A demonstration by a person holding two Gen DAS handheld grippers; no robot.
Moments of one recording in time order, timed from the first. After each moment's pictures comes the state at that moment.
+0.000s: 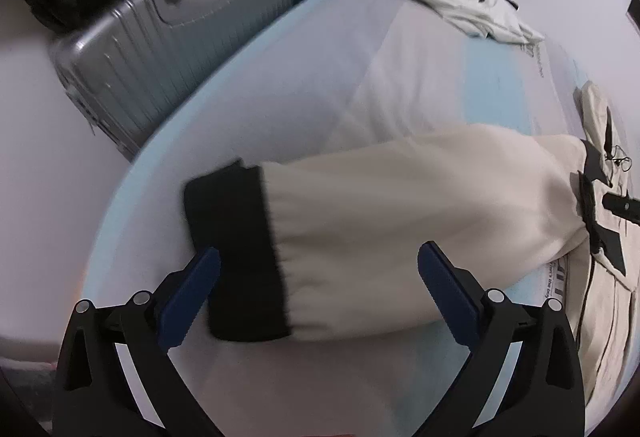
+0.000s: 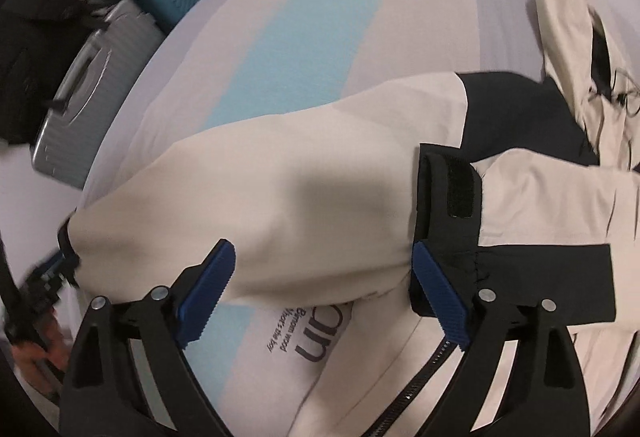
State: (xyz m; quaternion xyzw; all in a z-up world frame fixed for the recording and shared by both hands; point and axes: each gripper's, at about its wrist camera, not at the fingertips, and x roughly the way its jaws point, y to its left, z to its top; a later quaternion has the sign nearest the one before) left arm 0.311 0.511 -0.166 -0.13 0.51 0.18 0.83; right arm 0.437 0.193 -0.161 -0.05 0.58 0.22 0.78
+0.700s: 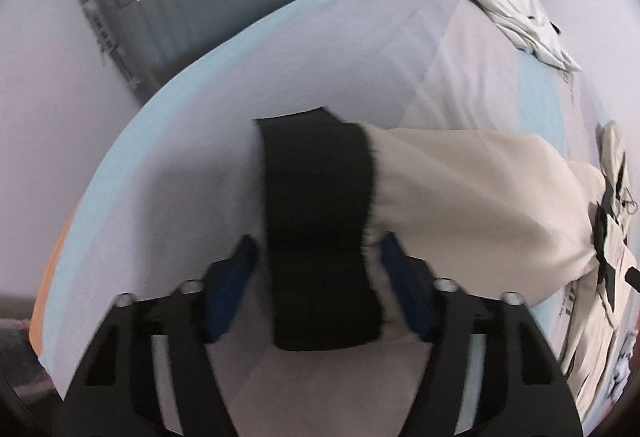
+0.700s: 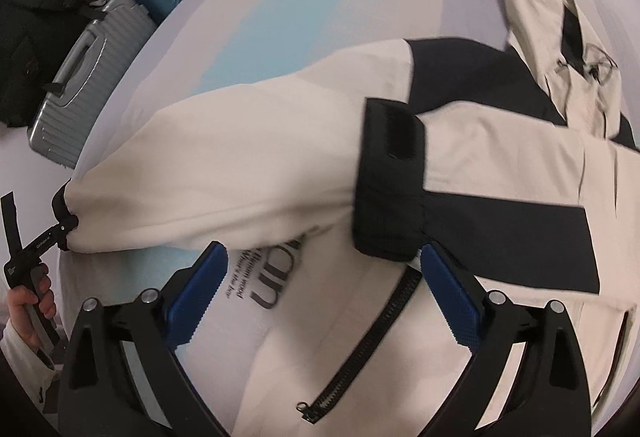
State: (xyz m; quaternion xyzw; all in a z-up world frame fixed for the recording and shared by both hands) left arm 0.301 0.559 -0.214 -0.21 0.53 0.20 0.79; right arm 0.414 0.131 -0.166 -0.04 0.60 0.20 0.77
